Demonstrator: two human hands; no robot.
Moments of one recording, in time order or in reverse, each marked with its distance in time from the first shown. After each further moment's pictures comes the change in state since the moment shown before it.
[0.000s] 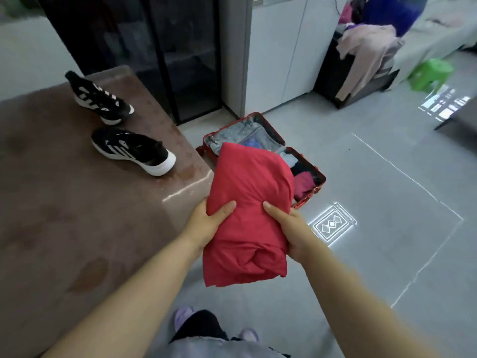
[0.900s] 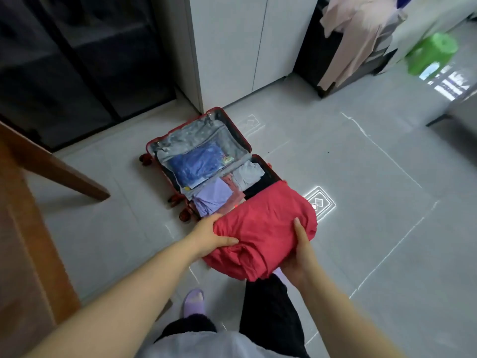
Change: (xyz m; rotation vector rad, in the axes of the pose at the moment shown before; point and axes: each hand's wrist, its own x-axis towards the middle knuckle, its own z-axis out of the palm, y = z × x) left_hand 0.344 0.030 0.224 0.432 -0.237 -0.210; right_hand 0.283 -0.156 -0.233 0.487 0.331 0.272
